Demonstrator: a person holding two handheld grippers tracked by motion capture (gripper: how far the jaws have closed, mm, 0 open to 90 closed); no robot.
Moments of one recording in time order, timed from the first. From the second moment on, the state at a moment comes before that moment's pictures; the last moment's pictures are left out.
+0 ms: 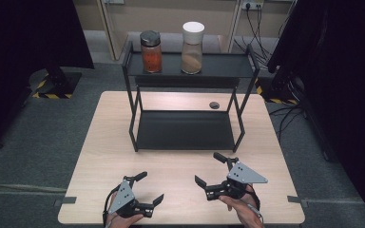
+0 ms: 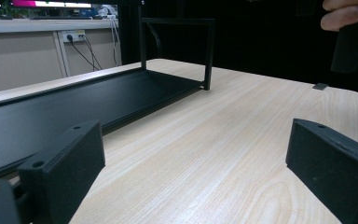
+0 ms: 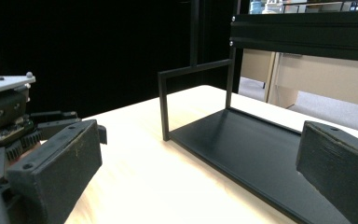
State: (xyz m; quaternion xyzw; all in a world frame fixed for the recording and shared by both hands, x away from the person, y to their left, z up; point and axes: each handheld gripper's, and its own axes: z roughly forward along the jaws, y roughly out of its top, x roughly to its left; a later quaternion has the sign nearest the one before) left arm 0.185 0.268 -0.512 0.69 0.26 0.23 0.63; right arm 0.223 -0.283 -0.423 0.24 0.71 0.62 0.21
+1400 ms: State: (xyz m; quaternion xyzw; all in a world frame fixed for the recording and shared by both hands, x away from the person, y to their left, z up) left arm 0.185 0.269 -0.512 0.69 0.27 0.23 0.63; right arm 0.220 -0.271 -0.467 0.25 0.73 0.62 0.17
